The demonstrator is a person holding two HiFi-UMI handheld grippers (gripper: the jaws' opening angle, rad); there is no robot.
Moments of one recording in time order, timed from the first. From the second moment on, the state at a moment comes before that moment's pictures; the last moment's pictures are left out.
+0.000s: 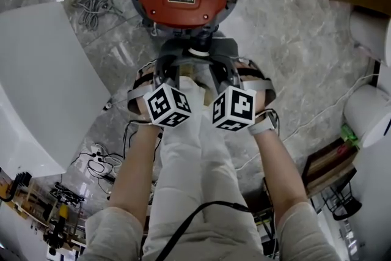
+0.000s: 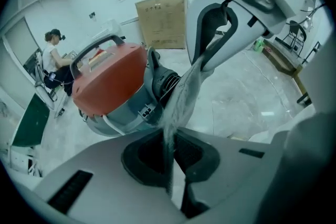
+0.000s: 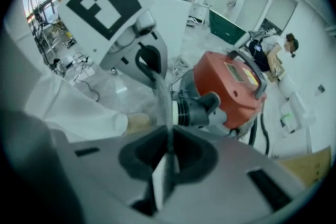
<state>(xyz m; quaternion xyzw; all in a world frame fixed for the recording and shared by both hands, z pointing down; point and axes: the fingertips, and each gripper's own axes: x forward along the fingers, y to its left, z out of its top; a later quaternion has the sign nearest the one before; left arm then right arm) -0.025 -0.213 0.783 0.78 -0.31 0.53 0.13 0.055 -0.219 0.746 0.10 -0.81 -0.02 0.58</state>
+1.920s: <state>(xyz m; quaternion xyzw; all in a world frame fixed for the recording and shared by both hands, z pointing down) -0.009 -0.203 0.740 0.79 -0.33 0.50 0.15 0.077 -0.213 0.763 0.13 -0.82 0.05 0.56</state>
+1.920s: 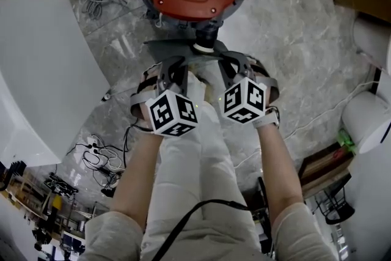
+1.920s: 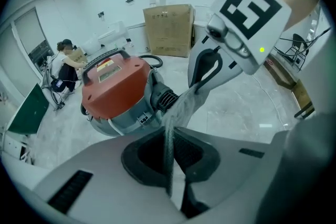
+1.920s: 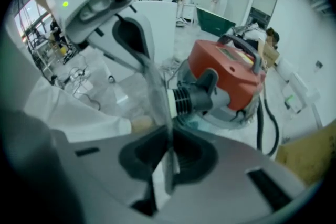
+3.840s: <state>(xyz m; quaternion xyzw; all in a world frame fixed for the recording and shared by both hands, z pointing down) -0.003 -0.192 0.736 0.79 -0.31 0.52 0.13 0.079 -0.200 0.781 0.18 -0.81 0.16 0.54</state>
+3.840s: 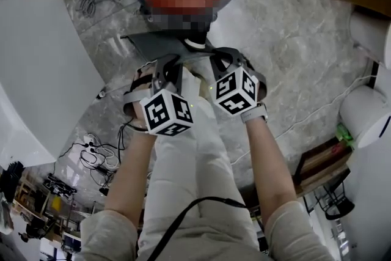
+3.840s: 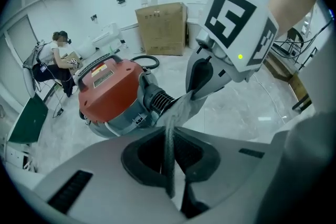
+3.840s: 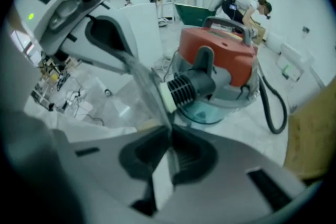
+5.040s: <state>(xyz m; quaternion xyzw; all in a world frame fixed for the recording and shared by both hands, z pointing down) -0.018 -0.176 0.783 0.76 -0.33 0.47 0.30 0.064 -0.193 0.748 0.15 -0.82 0.05 0.56</state>
